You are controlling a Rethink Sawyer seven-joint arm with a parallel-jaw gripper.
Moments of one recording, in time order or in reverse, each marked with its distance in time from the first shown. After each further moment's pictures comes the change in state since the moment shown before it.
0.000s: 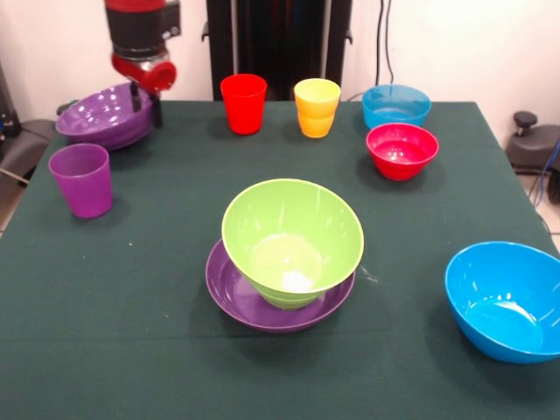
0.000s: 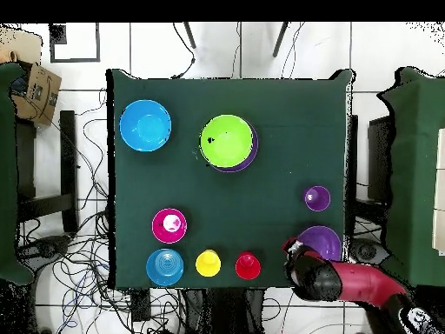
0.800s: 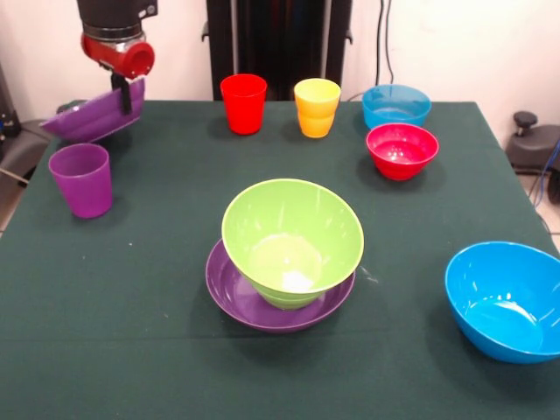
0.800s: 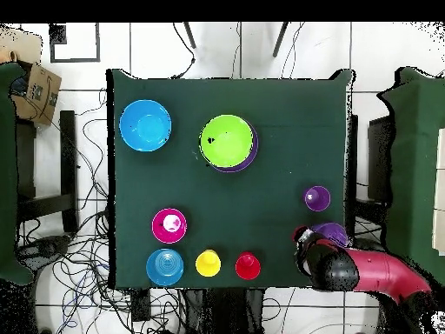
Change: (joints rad) arm -0.084 -0.120 0.185 0.005 -0.001 0.145 -0.050
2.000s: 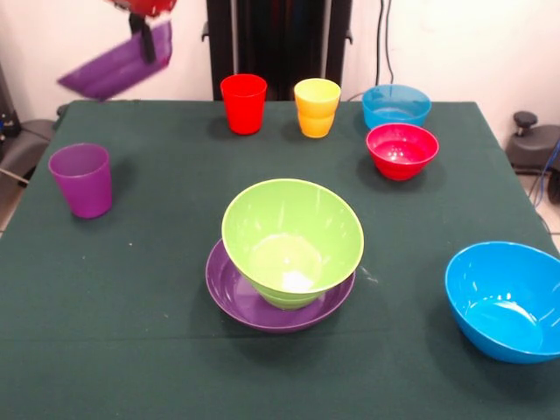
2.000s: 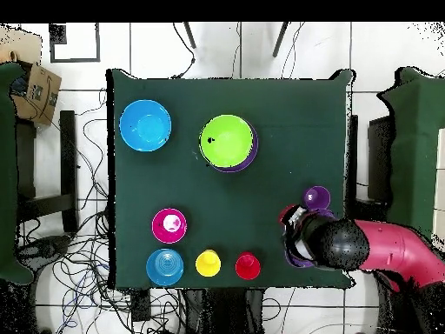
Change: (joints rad) arm -0.022 -0.261 0.275 0.041 0.285 0.378 -0.030
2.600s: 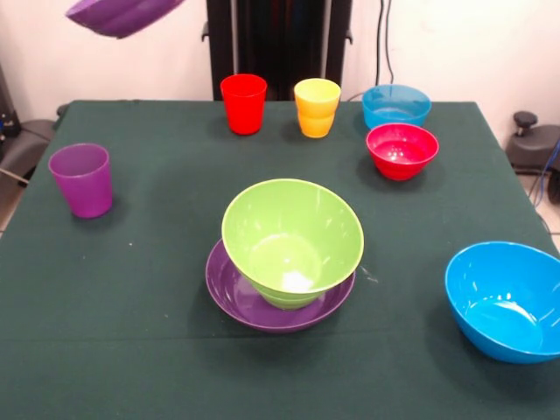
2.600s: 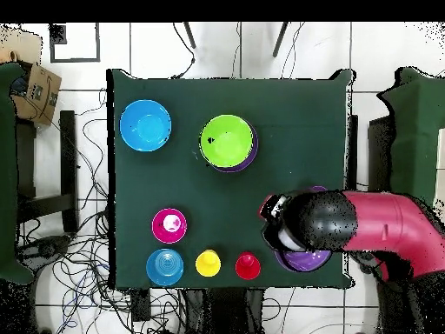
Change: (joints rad) arm 0.086 -0.154 0.093 -0.076 0.108 0.302 -0.070
